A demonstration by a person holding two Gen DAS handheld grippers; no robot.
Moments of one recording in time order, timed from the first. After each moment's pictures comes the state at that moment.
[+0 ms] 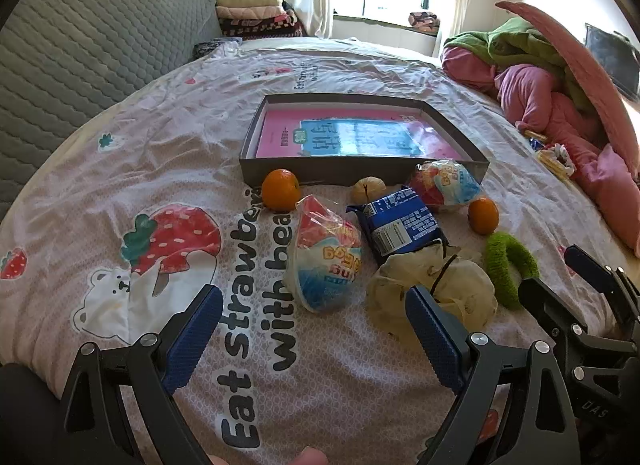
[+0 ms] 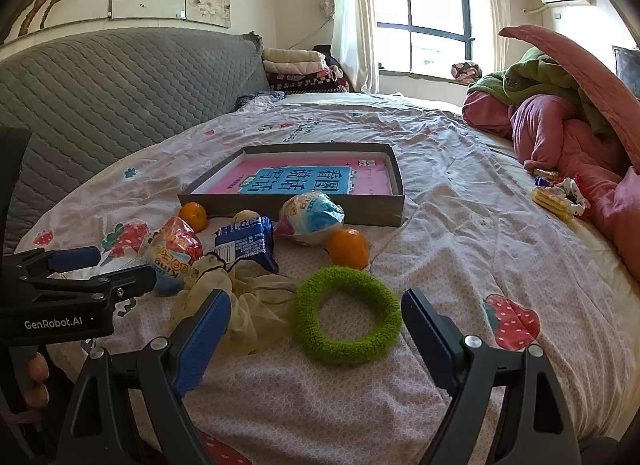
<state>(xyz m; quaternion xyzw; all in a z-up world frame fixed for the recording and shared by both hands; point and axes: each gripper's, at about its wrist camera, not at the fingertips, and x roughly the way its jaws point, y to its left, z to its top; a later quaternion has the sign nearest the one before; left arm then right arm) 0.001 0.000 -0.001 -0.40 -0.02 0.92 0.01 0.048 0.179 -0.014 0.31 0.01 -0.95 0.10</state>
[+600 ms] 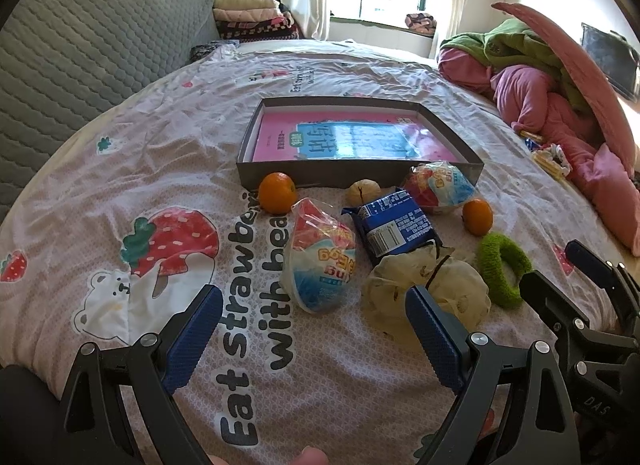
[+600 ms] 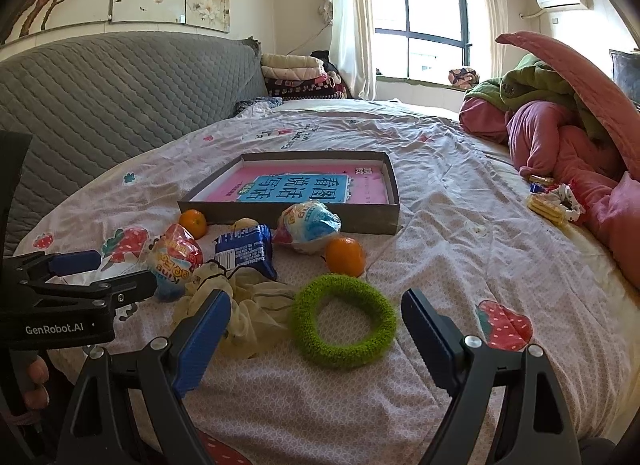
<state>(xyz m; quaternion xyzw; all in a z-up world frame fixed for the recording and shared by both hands) 0.003 0.000 0.004 -0.39 -0.02 0.92 0.02 0.051 0.178 -0.009 0.30 0.01 -0.95 0.10</state>
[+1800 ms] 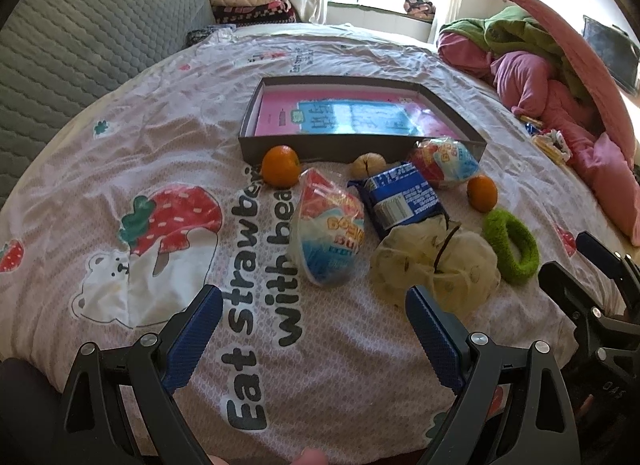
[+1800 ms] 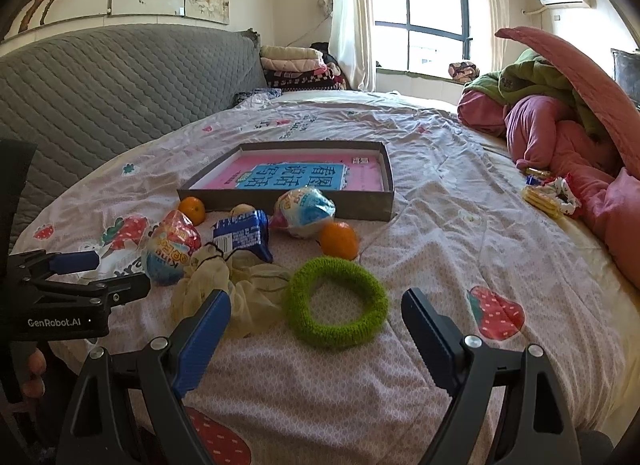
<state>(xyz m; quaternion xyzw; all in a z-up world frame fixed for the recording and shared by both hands) 0.007 -0.007 -0.008 -0.42 -0.02 0.90 0.03 0.060 0.185 -0.011 0.31 0.02 -0.94 0.10</state>
